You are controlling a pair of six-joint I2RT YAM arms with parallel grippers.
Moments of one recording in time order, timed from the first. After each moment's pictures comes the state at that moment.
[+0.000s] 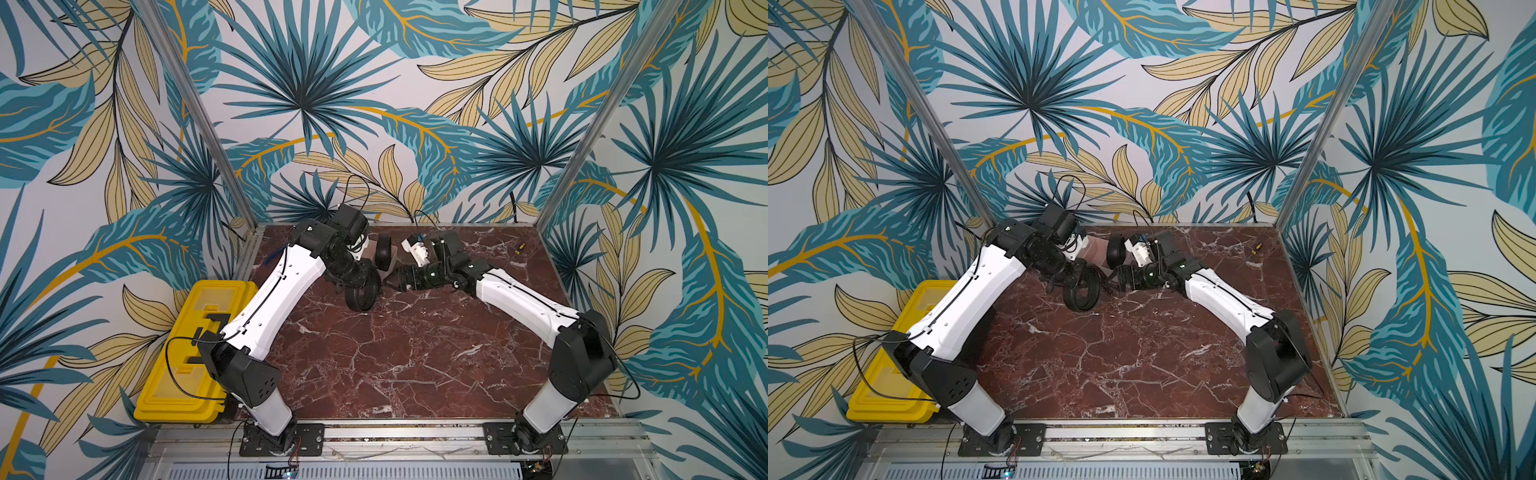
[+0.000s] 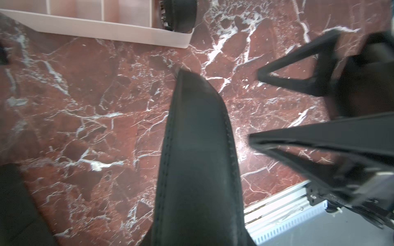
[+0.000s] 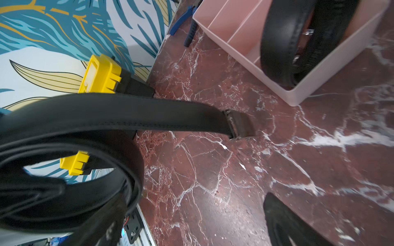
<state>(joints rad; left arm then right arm) -0.50 1.66 1.90 -1.44 0.10 -0.29 0.51 1.64 1.36 -0.42 -0.51 0.40</state>
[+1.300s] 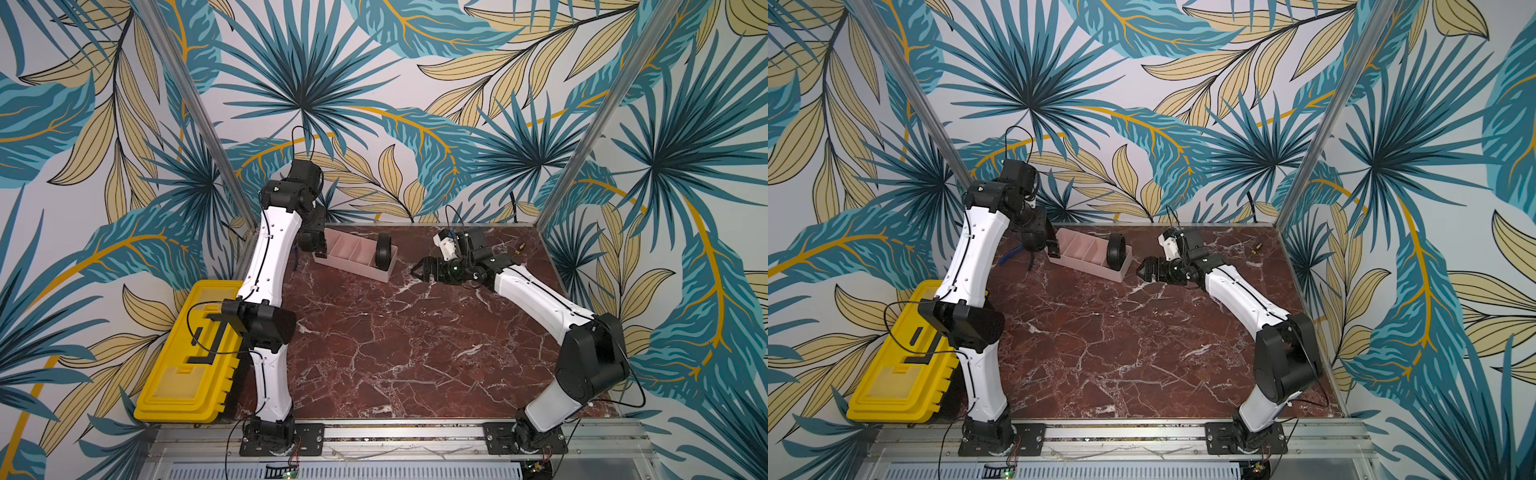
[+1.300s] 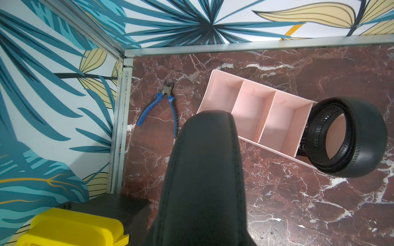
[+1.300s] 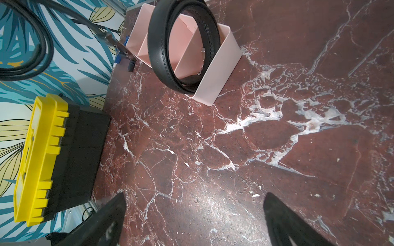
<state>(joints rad) -0.15 2.05 2.49 -1.42 -0.25 -0.14 0.36 1.66 1.32 -0.50 -0.41 0.39</state>
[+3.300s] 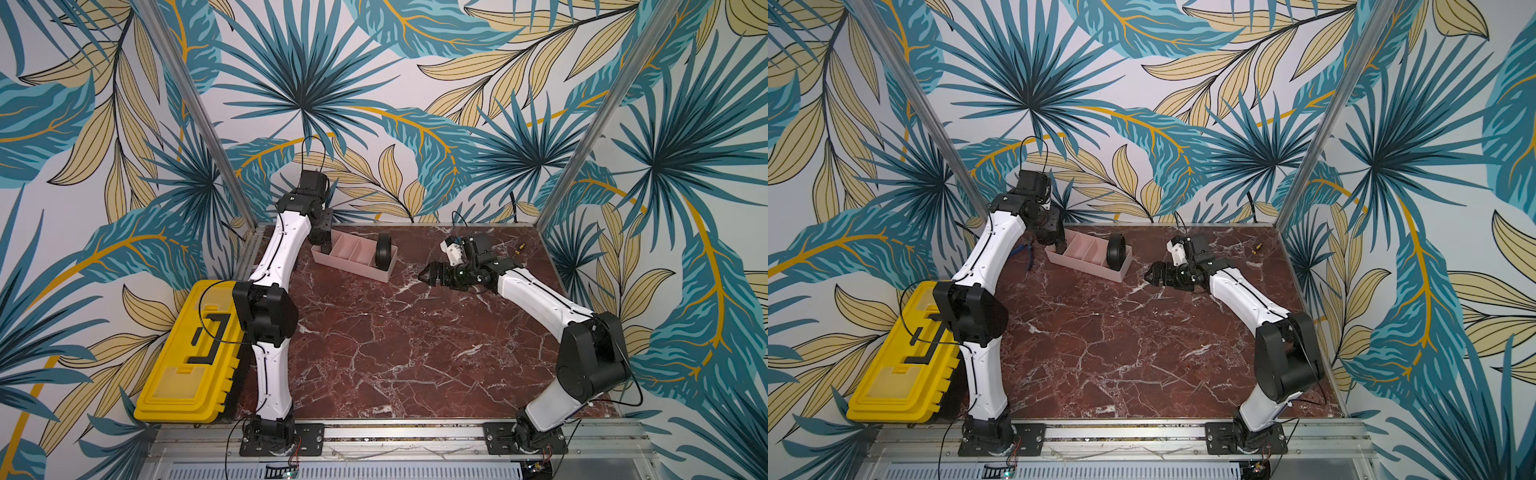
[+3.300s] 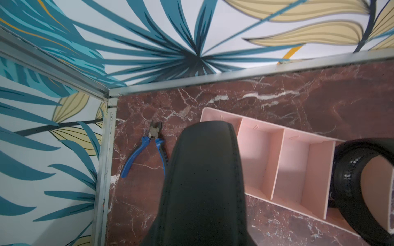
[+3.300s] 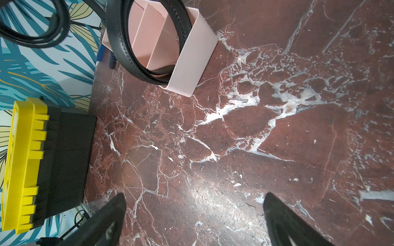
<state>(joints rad) -0.13 2.12 2.23 -1.01 -0.20 0.00 0.31 1.66 1.27 -0.48 -0.42 0.39</state>
